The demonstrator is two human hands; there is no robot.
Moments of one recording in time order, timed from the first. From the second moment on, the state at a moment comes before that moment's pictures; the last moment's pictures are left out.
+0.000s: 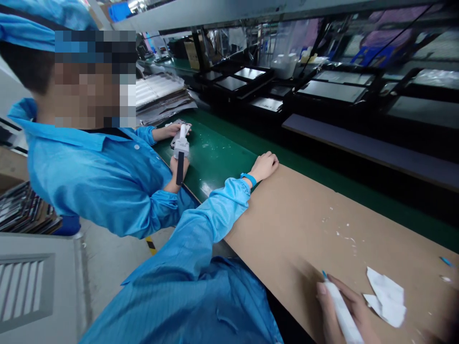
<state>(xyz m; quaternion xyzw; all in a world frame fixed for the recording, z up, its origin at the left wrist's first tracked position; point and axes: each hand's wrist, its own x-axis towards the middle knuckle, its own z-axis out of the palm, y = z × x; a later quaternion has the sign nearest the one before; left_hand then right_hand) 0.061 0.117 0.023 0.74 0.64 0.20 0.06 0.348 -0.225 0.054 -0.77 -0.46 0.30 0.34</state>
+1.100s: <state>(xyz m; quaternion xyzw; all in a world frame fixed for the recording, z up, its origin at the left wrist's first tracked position) 0.063 0.112 0.027 0.74 0.64 0.19 0.09 0.350 -0.230 0.033 -0.70 -0.48 0.30 0.43</state>
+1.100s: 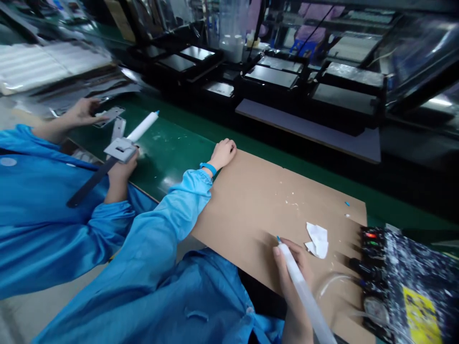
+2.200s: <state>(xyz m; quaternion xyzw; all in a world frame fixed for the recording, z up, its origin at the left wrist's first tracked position) 0.063 0.110 0.028 0.74 0.64 0.18 0.07 0.353 -0.224 0.034 -0.72 -0.48 0.26 0.42</state>
